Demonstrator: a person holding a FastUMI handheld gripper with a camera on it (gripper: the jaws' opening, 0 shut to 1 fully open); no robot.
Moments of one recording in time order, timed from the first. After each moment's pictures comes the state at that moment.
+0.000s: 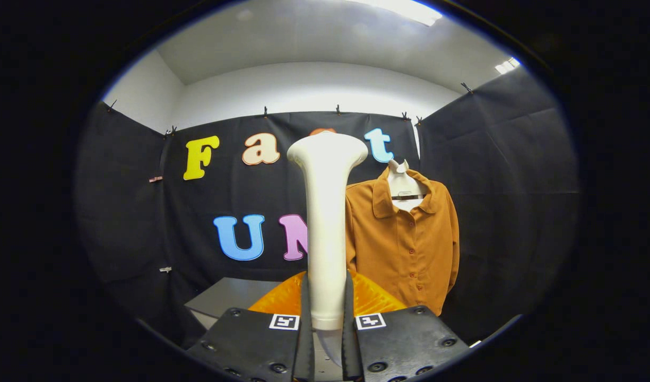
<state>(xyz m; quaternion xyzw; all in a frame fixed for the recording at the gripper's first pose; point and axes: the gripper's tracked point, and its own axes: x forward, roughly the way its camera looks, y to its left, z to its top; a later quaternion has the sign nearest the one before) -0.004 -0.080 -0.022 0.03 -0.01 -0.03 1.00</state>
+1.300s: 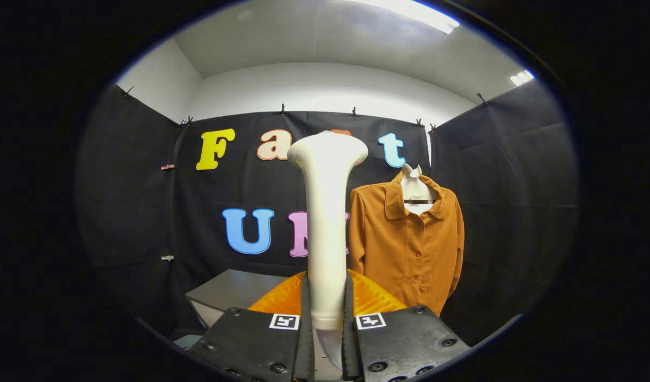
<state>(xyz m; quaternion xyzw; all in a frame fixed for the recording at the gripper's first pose) -0.015 -0.060 -0.024 0.00 -0.02 -0.01 1.00</state>
